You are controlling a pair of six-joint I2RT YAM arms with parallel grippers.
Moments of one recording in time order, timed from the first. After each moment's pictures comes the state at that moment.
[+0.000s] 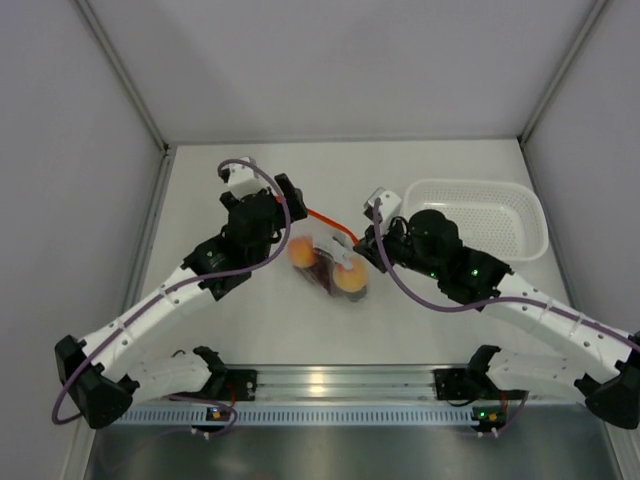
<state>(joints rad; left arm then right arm) -0.79 1.13 1.10 -0.32 -0.75 -0.68 0.87 1.02 0.94 -0.23 -0.04 0.02</state>
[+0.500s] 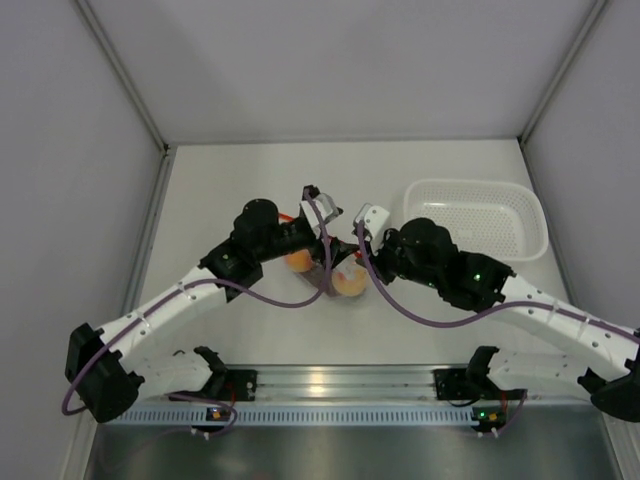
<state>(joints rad) -0.75 1.14 0.94 0.11 0.33 0.12 0.98 1.05 1.03 -0.45 0.06 -0.11</state>
